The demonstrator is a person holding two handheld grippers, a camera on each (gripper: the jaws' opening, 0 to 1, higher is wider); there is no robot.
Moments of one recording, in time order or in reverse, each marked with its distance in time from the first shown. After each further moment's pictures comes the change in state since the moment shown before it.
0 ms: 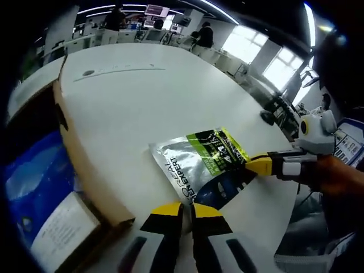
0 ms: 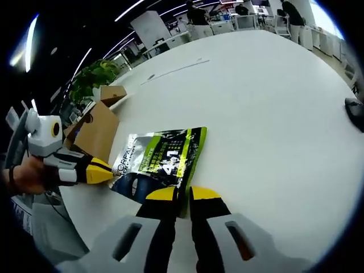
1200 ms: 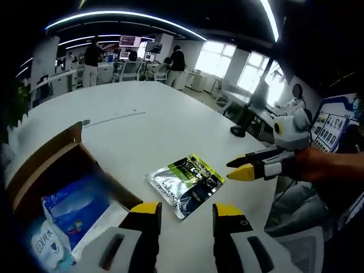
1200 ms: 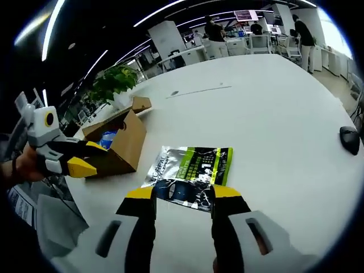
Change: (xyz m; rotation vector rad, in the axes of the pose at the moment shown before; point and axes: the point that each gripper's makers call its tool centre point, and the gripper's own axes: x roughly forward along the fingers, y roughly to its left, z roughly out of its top) left arm -0.100 -0.023 0.023 0.195 -0.215 -0.071; right arm -0.042 0.060 0.019 -0.124 -0.107 0.067
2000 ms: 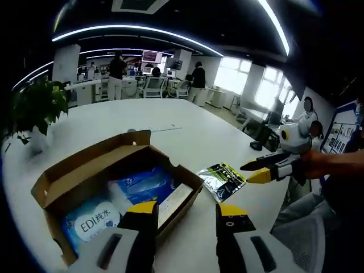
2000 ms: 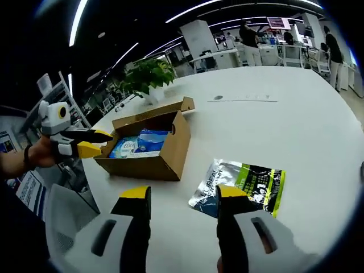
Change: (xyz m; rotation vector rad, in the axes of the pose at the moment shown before) left arm -0.107 0.079 -0.014 -0.045 -0.115 0.167; right arm 0.030 0.084 0.020 -0.144 0.017 0.178
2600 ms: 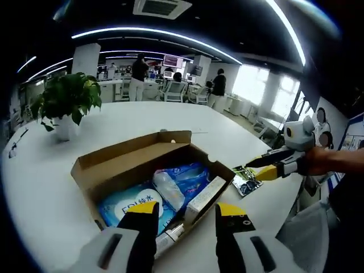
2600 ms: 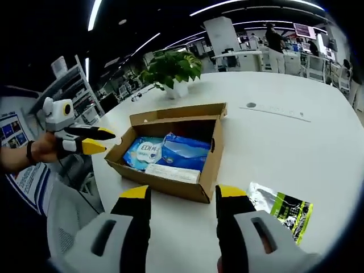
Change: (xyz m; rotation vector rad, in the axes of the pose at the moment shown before) left arm -0.055 0.059 -0.011 -0.073 -0.043 0.108; right arm 0.056 0.059 0.030 -0.113 0.047 0.099
